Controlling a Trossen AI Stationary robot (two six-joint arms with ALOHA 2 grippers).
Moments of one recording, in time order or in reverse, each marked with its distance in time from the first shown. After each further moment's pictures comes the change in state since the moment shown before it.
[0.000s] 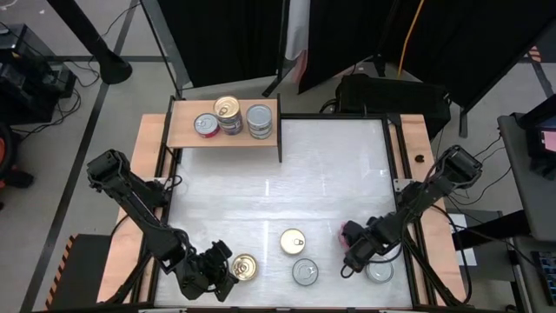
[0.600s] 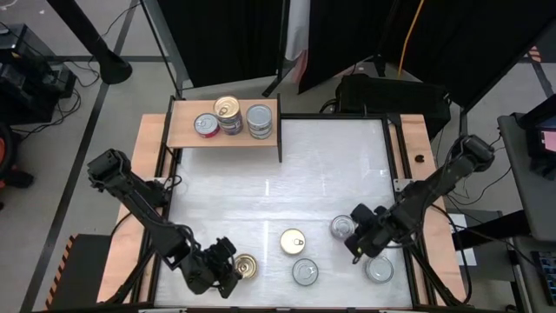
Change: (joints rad) left arm 0.043 0.000 0.001 -0.002 0.026 0.082; right arm 0.007 -0.254 0.023 -0.163 0.237 0.177
